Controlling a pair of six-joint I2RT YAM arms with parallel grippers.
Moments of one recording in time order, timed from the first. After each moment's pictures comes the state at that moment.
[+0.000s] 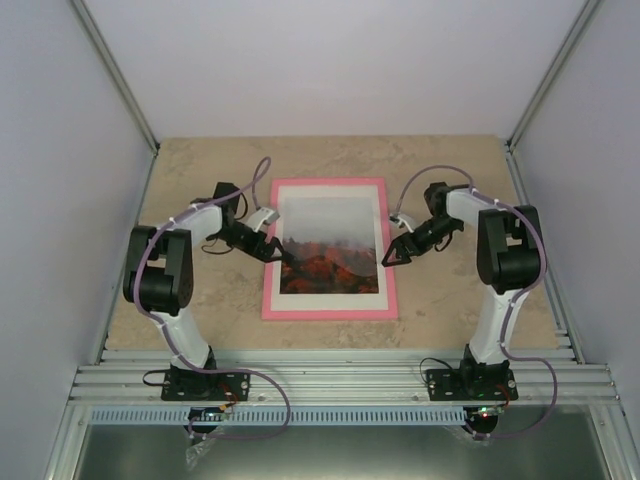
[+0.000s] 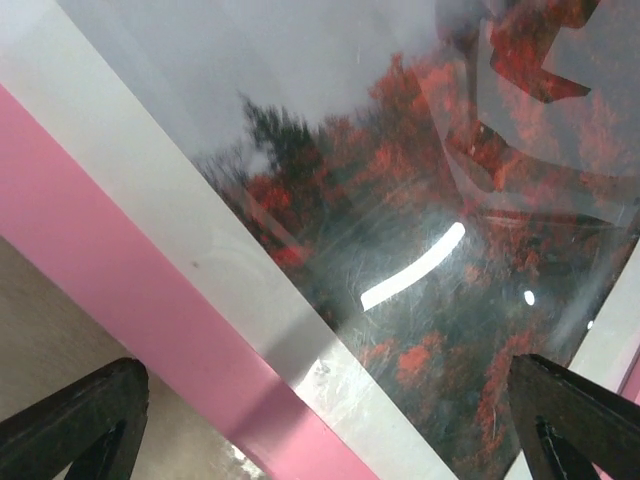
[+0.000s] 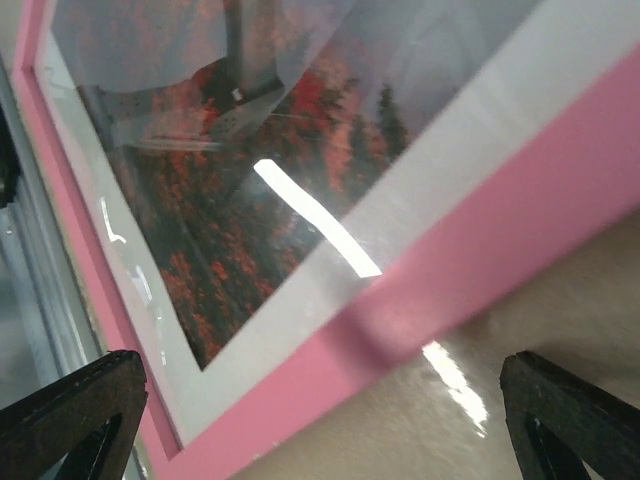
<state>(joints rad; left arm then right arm) -0.11 1.82 1.09 -0.66 0.65 0.44 0.15 2.01 1.31 -1.01 -0.76 -0.64</state>
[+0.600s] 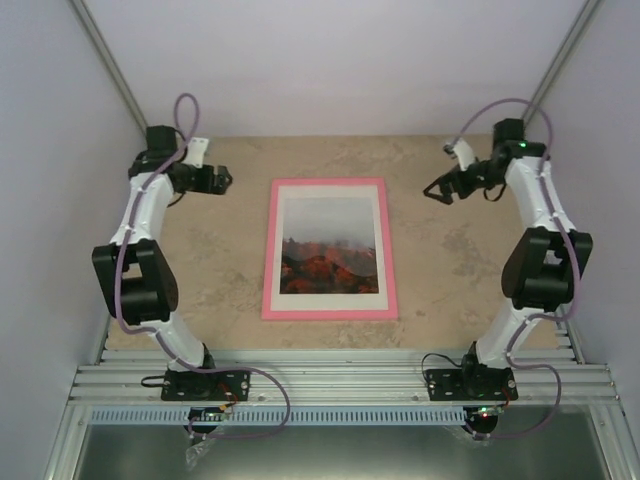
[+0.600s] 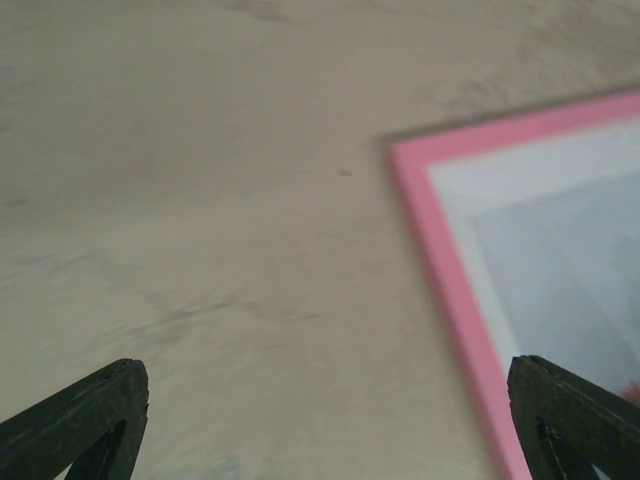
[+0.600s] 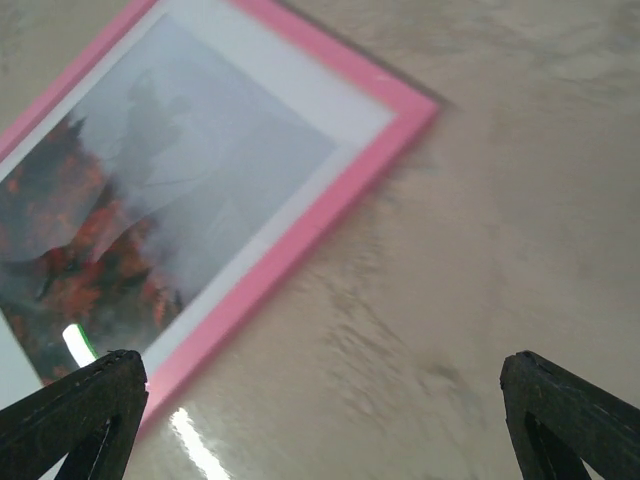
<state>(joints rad) 0.11 1.76 1.52 -0.69 0.40 0.27 -0.06 1.86 1.69 -1.03 -0.67 -0.67</state>
